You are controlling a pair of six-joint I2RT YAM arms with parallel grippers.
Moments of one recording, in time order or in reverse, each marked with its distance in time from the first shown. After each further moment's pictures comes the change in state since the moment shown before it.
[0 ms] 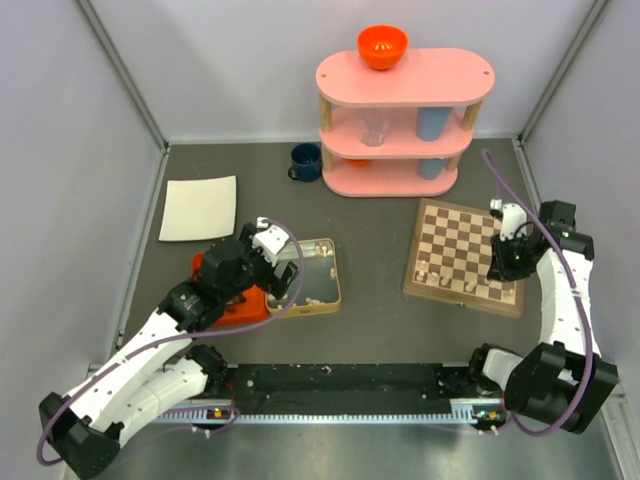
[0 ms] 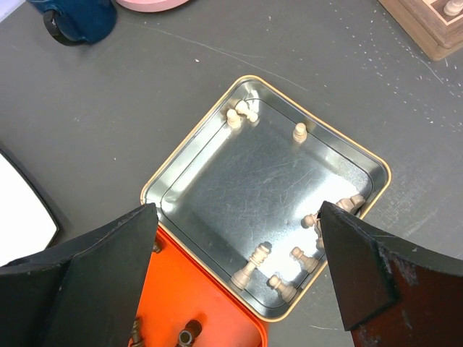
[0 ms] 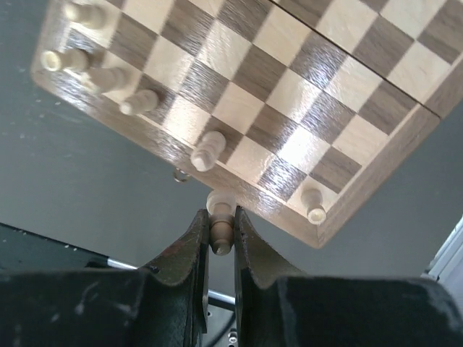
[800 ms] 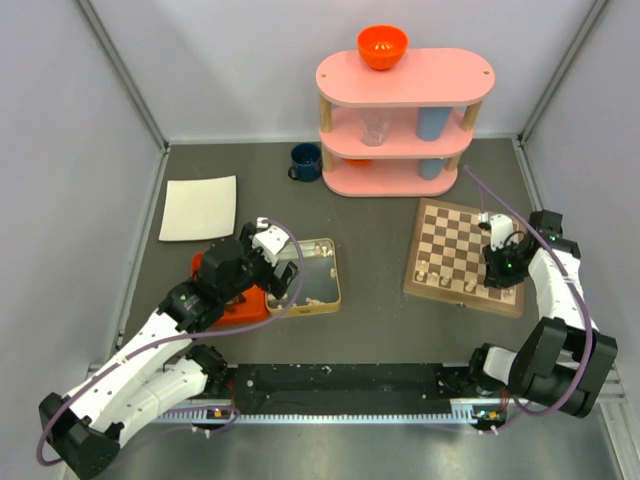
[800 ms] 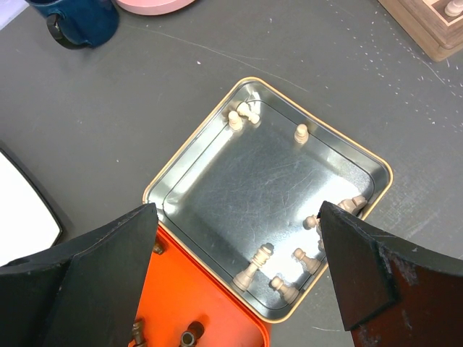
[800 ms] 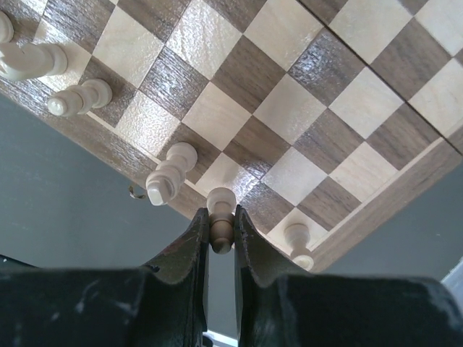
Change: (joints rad) left arm 0.000 -0.011 -0.006 0.006 -0.001 0.007; right arm -0.008 0.081 -0.151 0.178 0.041 -0.135
